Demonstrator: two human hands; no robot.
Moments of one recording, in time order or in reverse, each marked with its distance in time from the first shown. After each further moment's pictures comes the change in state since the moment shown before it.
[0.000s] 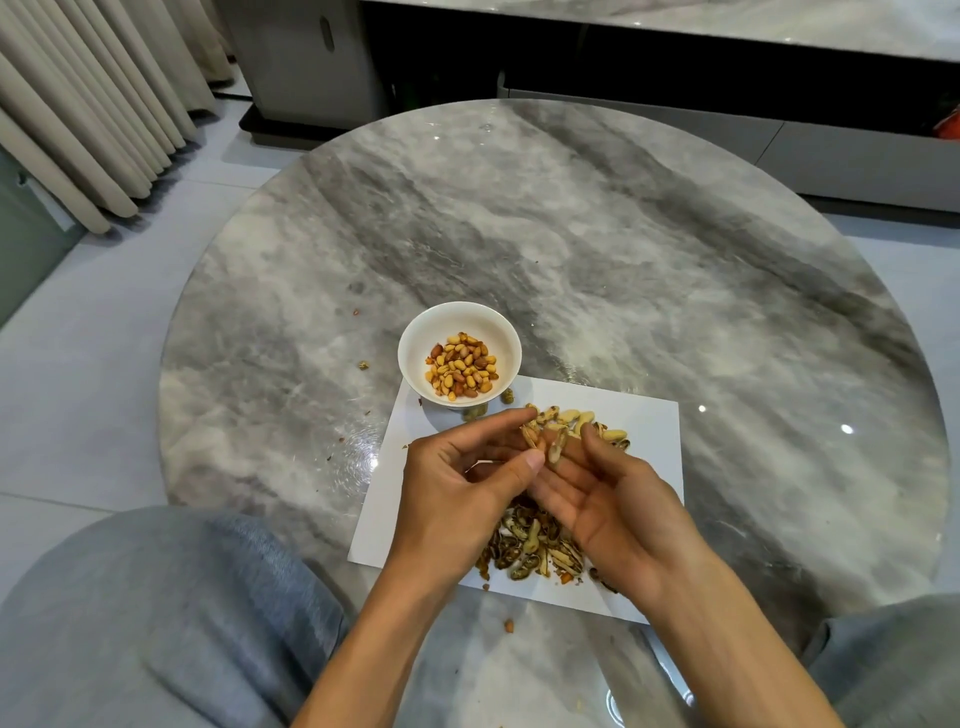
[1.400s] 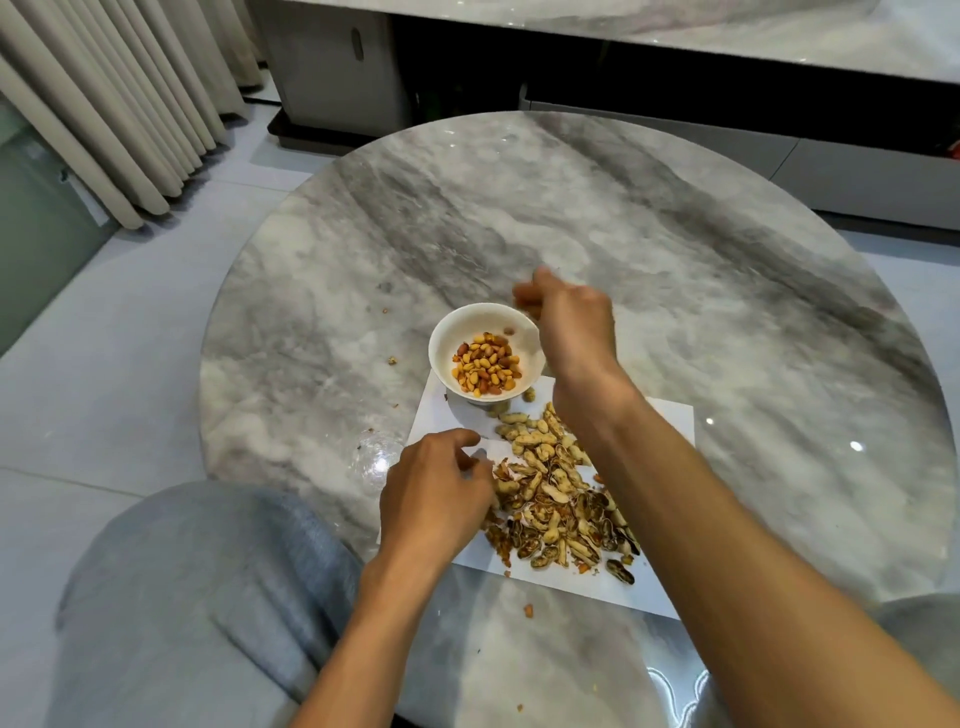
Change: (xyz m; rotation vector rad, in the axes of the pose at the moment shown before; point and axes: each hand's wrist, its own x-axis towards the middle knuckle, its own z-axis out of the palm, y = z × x) left_hand 0.005 -0.017 -0.034 0.808 0.110 -0.214; right_hand 0.040 -0.033 0.111 -0.728 0.201 -0.571
